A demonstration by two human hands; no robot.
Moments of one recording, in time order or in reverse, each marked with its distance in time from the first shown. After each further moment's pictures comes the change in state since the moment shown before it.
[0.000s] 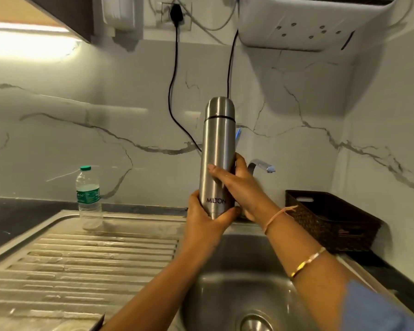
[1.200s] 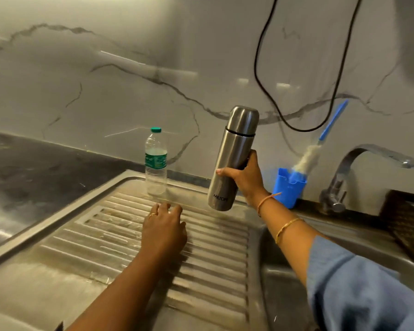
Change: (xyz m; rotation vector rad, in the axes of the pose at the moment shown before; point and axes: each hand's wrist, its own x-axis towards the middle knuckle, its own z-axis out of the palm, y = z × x) left_hand 0.039 -0.133 -0.217 1.229 0.035 -0.147; right_hand 0.120 0.132 0.158 -0.026 -0.010 0.018
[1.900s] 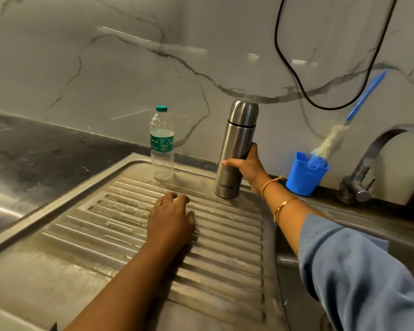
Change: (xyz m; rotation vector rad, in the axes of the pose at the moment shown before) left_hand 0.008 -0.008 0.015 -0.100 -0.035 -0.095; right_hand 0.042 0.057 0.014 -0.033 -0.145 0.164
